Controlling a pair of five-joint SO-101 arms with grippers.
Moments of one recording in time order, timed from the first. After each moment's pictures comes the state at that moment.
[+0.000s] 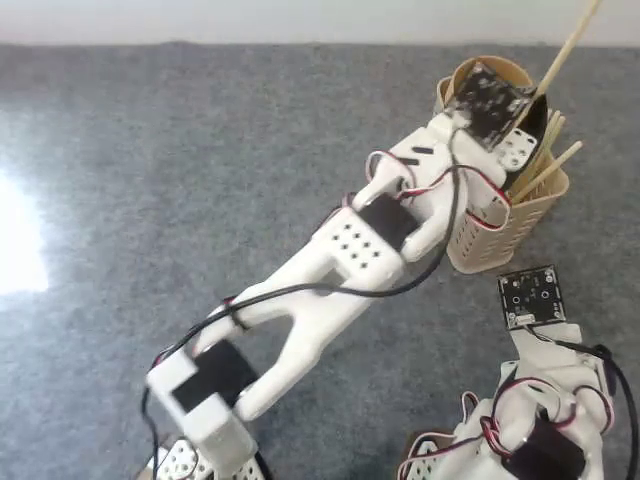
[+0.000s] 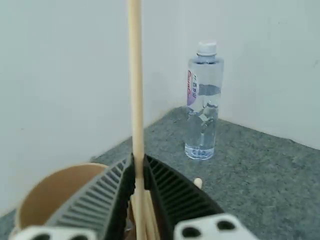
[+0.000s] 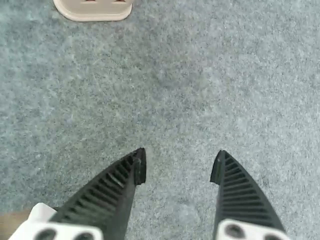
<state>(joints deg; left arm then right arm) 42.5 10.5 -6.6 15.3 6.3 33.7 -94.9 56.4 97.1 45.9</state>
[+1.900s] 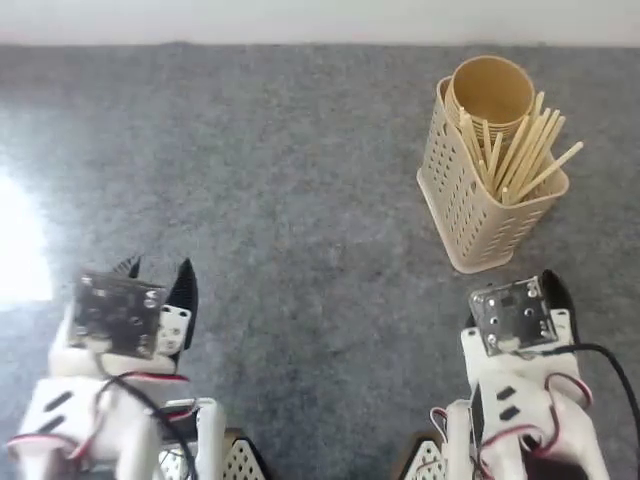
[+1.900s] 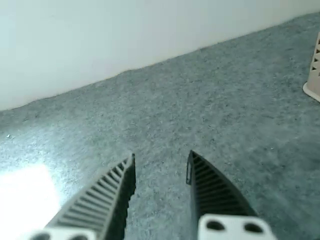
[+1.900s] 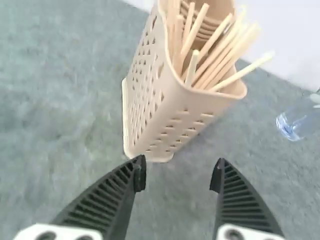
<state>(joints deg) -10.9 -83.6 31.7 90.7 -11.1 1.8 -95.0 47.3 86.2 23.3</state>
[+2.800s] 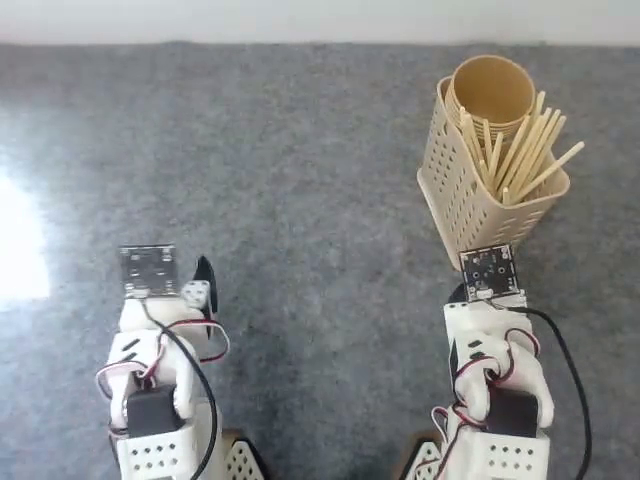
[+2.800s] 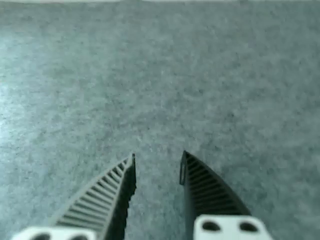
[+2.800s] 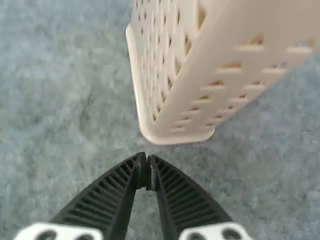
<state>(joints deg) -15.1 -103.6 92.2 57.2 3.1 2.2 -103.3 89.9 61.5 17.2</state>
